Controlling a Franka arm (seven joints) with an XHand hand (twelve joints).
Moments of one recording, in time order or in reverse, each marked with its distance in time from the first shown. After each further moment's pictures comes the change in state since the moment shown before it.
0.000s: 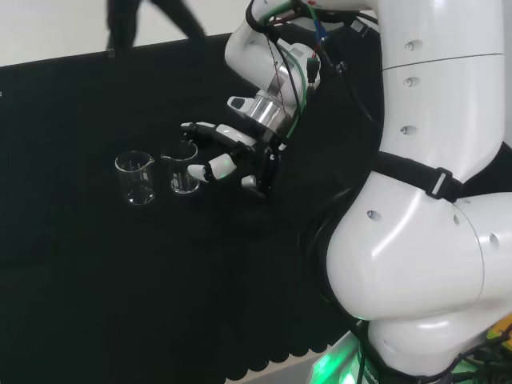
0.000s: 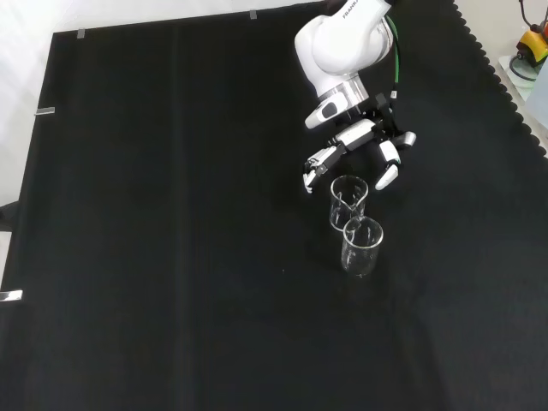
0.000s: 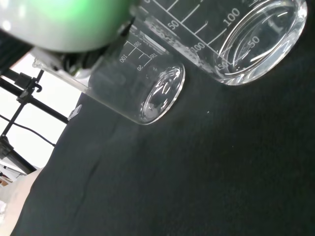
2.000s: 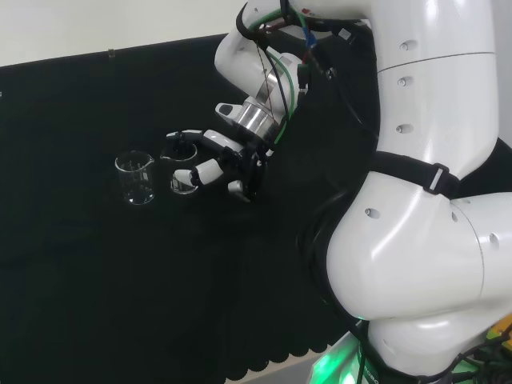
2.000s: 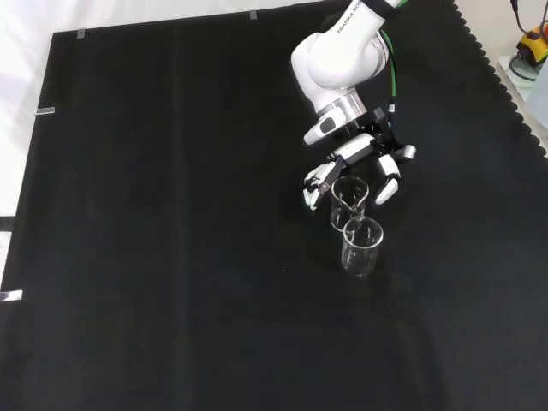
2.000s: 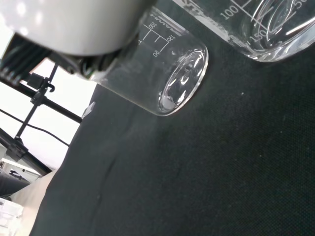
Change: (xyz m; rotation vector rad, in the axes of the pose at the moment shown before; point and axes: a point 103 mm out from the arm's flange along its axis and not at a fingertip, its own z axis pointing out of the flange) arm 0.006 0.016 0.023 0.008 0.060 -0.013
